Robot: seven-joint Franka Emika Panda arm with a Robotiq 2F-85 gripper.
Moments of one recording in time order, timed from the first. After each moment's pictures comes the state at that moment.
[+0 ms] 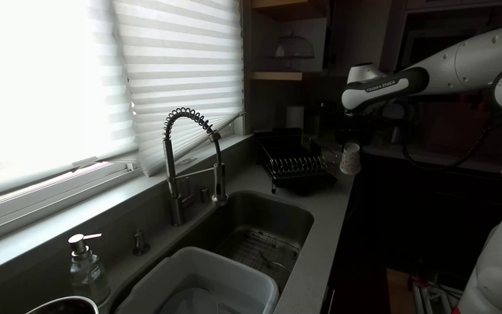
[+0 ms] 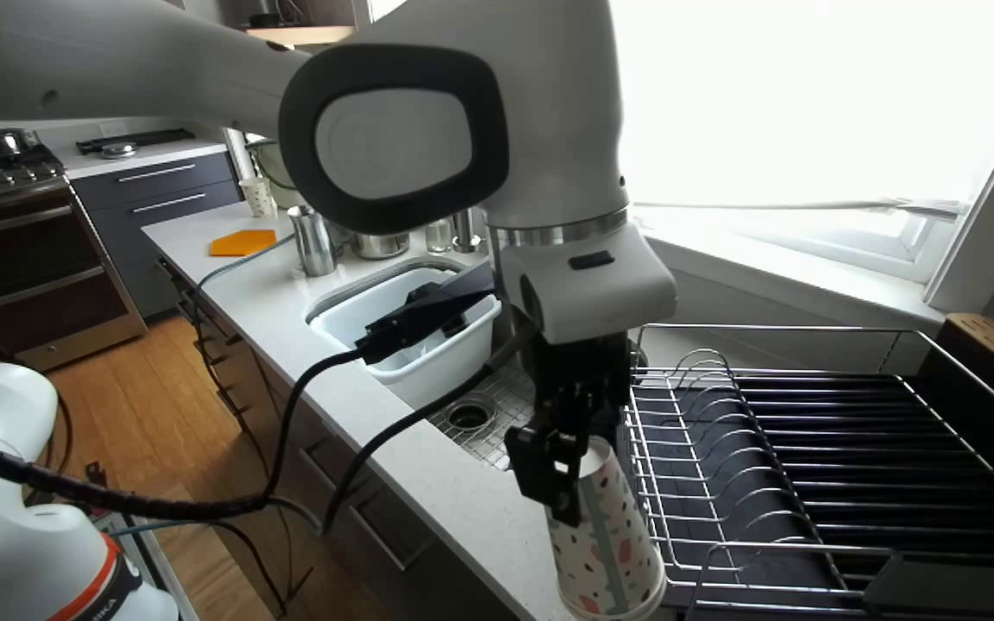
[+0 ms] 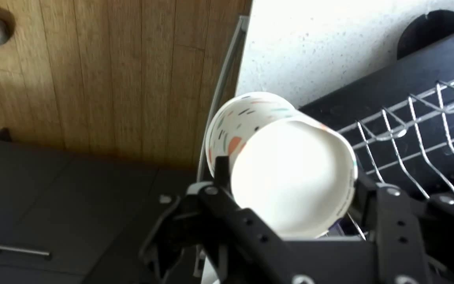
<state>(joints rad) -0.46 -0.11 -0.40 -1.98 -0.21 2.02 0.67</state>
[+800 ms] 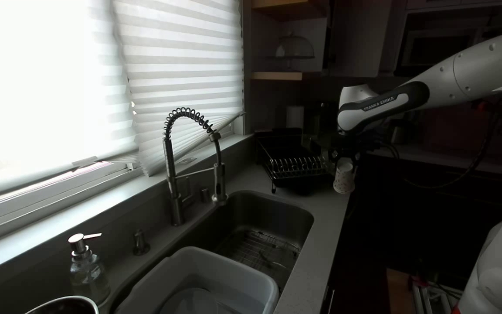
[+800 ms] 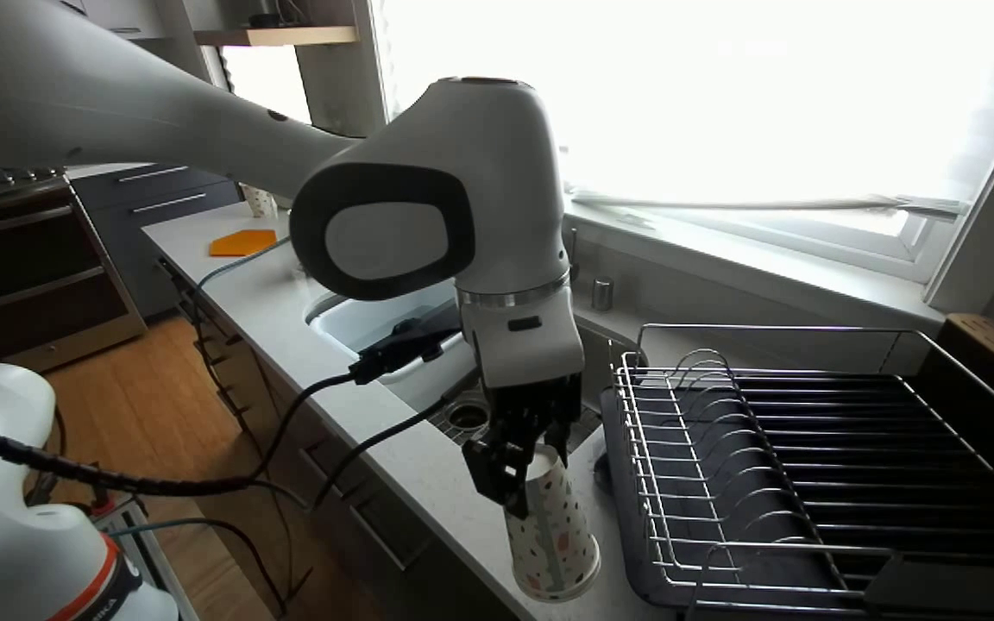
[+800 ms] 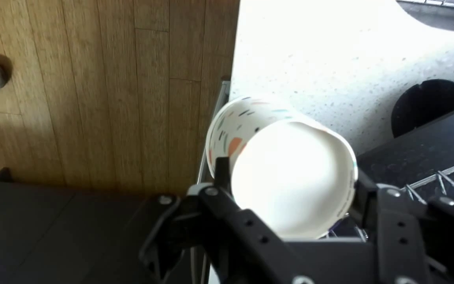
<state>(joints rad) -0.44 -0.15 -0.35 -2.17 -0.22 2.13 0.83</state>
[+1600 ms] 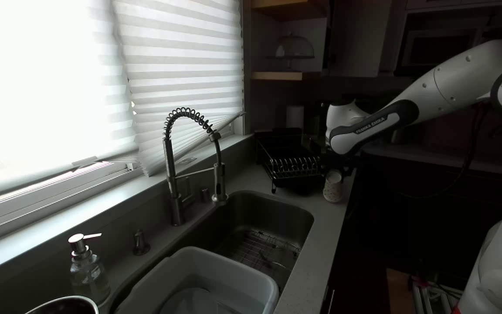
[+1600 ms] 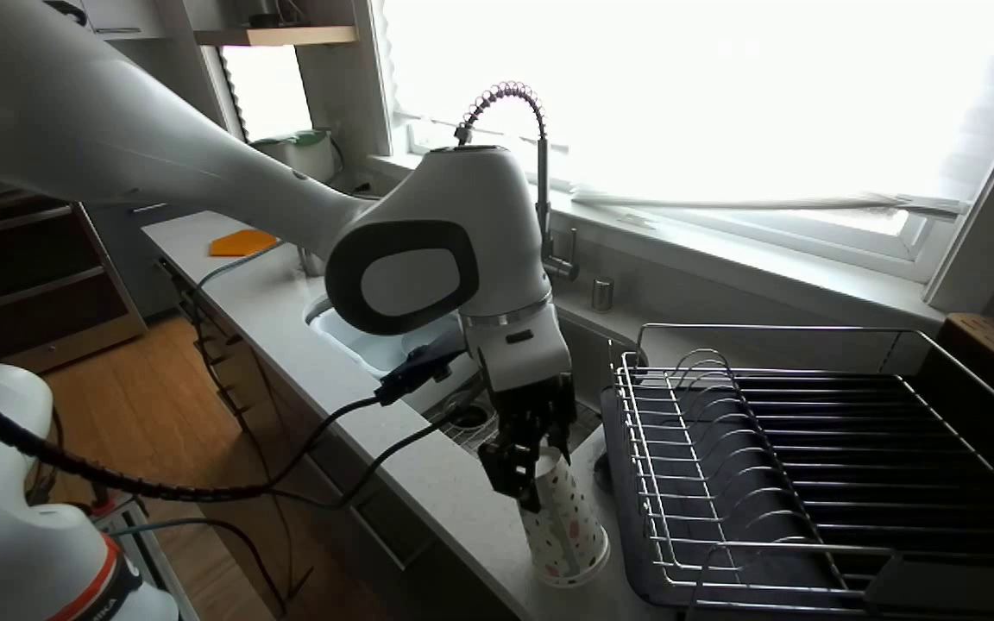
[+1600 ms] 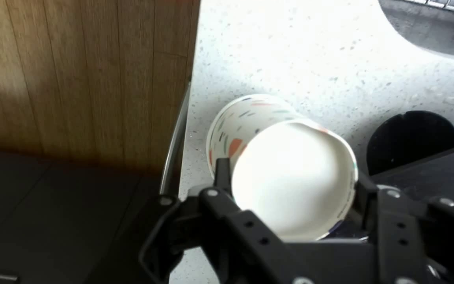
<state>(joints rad) -0.41 -0.10 -0.30 -2.27 -0.33 2.34 0.93</state>
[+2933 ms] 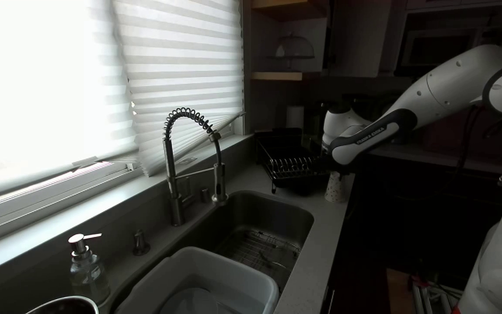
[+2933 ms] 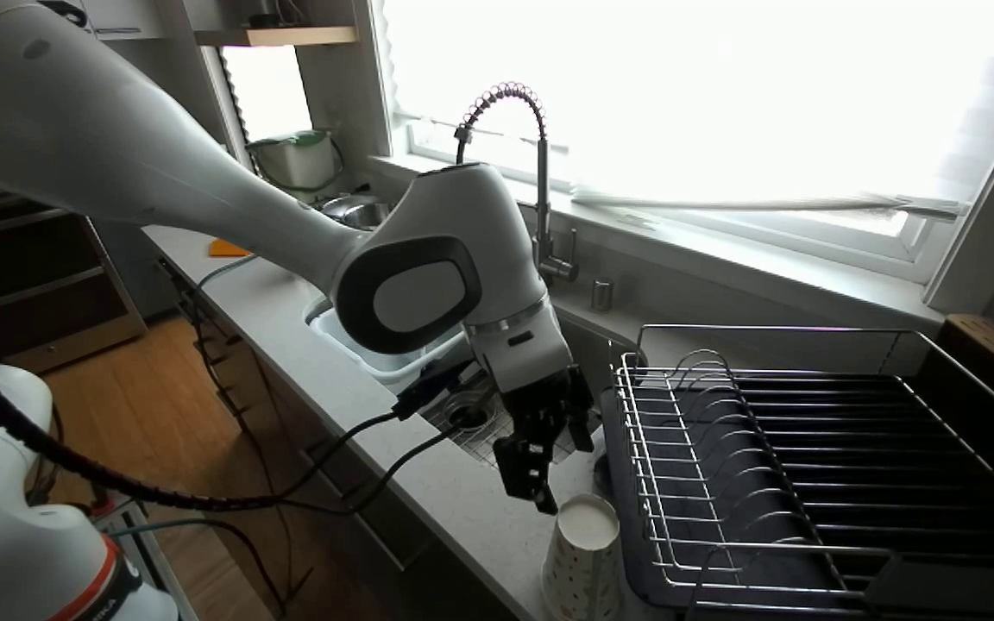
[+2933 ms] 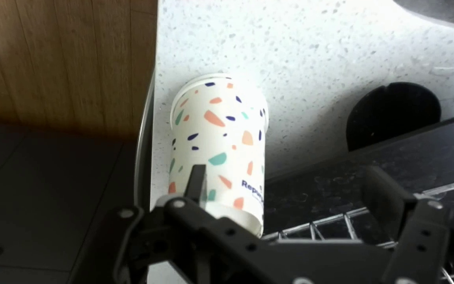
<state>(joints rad) -0.40 -0.07 -0.30 -2.30 -0.45 2.49 1.03</state>
